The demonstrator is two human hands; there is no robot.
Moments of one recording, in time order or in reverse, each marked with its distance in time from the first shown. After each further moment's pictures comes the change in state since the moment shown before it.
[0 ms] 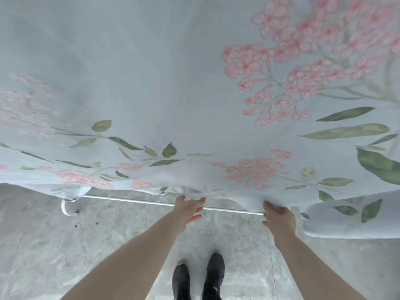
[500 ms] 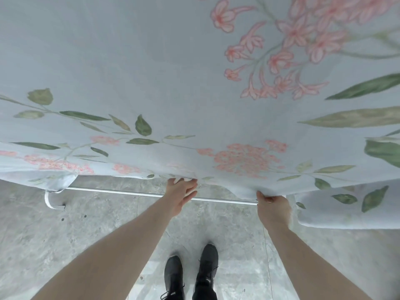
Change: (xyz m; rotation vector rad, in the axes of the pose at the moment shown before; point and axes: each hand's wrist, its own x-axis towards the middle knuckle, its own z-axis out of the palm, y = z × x) left_hand 0.056 -0.006 0.022 -0.264 -0.059 0.037; right_hand 0.038 0.019 0.005 -0.300 0.064 -0.122
